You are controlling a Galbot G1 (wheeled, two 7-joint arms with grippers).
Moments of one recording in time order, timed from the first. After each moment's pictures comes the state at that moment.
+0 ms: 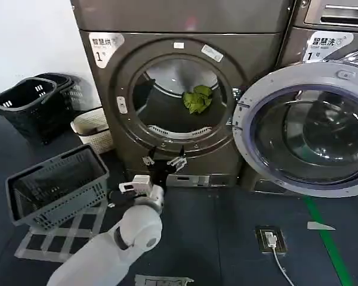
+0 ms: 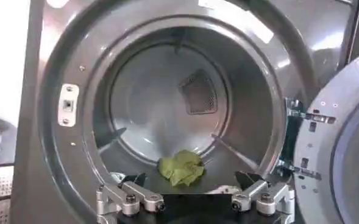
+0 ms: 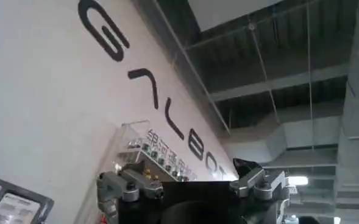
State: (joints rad) left arm 0.77 -1.08 0.19 -1.98 -0.70 0.19 -0.74; right arm -1.92 0.87 2.24 2.02 0.81 -0.09 0.21
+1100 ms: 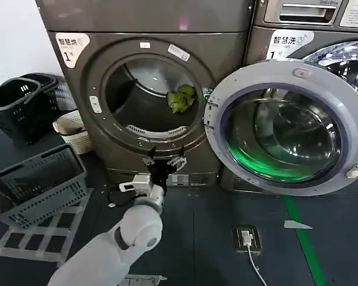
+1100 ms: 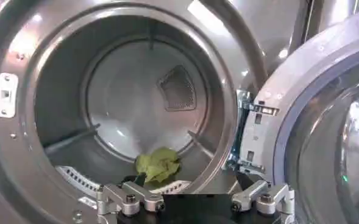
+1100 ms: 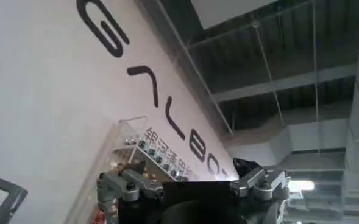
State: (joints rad) left arm 0.75 -1.09 0.18 -1.95 -0.68 0.19 -0.75; right arm -1.93 0.86 2.24 2.03 0.80 -0.06 0.19
